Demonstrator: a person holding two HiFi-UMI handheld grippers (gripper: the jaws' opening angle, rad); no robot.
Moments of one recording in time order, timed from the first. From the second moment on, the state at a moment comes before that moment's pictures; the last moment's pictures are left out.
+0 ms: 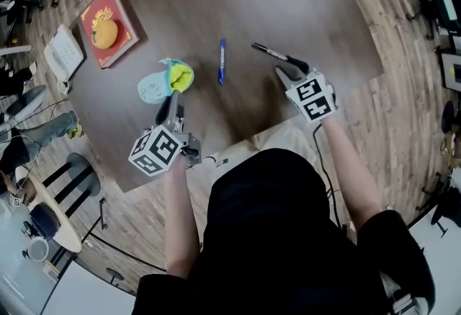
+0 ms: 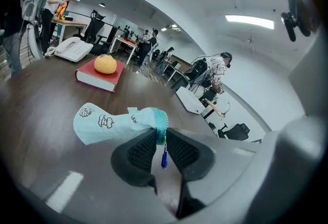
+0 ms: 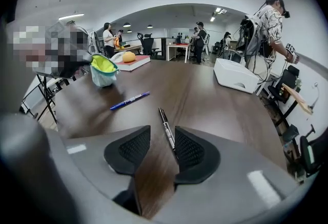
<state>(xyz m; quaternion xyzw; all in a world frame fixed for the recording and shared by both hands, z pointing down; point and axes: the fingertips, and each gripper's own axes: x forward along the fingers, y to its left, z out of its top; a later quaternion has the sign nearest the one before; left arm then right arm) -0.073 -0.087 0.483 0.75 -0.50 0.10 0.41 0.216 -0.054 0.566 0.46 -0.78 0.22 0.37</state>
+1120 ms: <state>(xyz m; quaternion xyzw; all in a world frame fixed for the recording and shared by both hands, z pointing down) -0.069 -0.095 0.493 0.73 -0.53 0.11 0.41 0.243 -0.054 0.633 0.40 -0.78 0.24 0.42</state>
